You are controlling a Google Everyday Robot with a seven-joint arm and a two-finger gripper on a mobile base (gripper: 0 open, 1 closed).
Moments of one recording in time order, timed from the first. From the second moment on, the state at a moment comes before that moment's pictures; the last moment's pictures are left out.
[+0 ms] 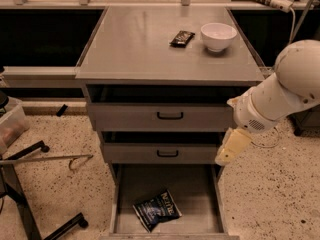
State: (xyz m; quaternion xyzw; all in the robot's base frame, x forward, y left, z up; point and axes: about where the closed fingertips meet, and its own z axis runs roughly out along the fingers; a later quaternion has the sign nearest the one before) arm 0.500 -0.175 0.787 -0.57 0.79 0.06 0.21
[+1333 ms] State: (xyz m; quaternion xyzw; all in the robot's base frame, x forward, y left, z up) arm 0.487 -0.134 0.656 -0.56 0.79 0.09 0.22
